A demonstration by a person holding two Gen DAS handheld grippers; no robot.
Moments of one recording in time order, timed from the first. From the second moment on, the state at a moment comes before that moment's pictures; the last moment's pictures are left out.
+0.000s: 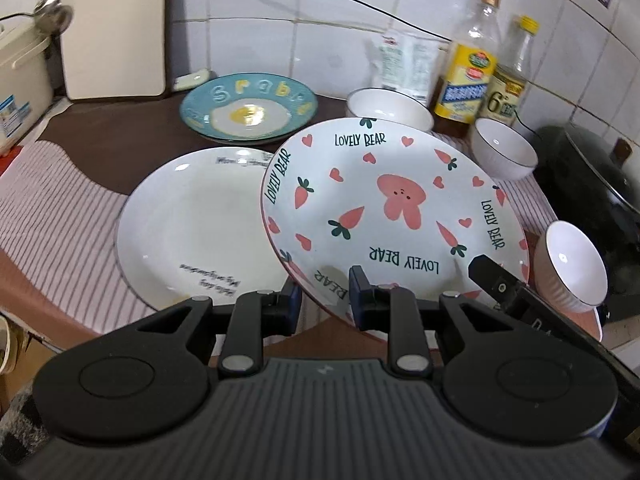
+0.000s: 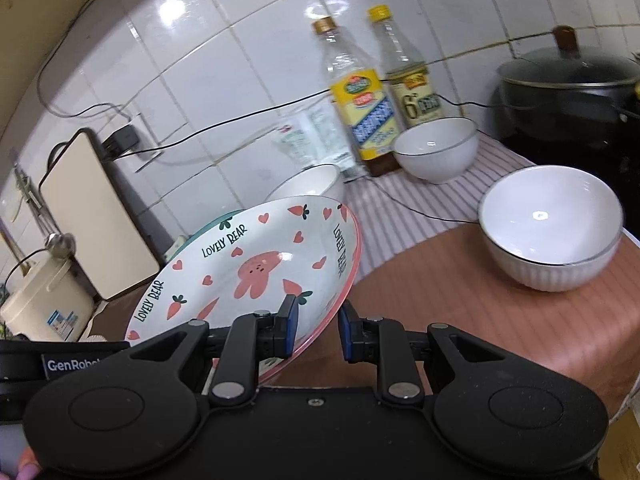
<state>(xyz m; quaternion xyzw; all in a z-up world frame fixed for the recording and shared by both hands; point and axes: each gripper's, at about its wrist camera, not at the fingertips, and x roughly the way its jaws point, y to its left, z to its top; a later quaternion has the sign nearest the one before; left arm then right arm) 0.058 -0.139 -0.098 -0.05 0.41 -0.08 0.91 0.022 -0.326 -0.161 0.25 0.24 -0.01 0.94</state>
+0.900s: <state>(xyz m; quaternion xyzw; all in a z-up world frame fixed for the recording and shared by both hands) 0.072 -0.048 -0.128 -0.12 0.46 -0.02 0.88 0.071 -0.254 -0.170 0.20 0.31 0.06 0.93</state>
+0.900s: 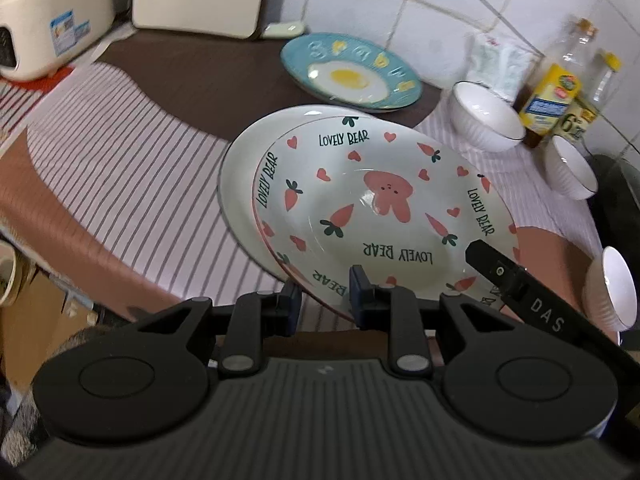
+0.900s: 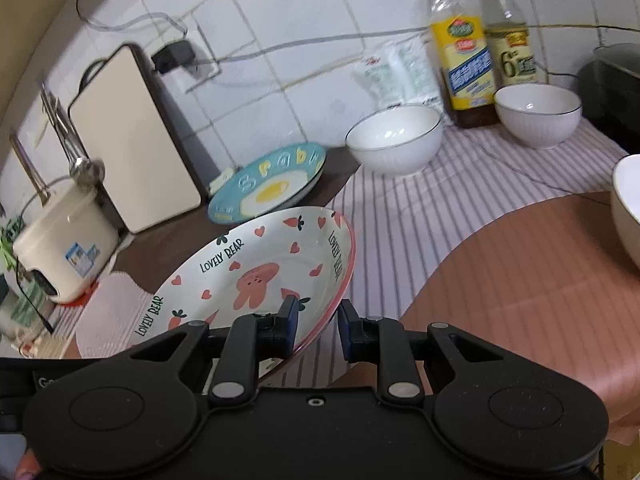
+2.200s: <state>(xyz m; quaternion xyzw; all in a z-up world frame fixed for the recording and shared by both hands) 0.114 -0.028 -0.135 -0.14 0.55 0.01 0.83 0.109 -0.216 -0.177 0.01 0.35 0.10 0.93</state>
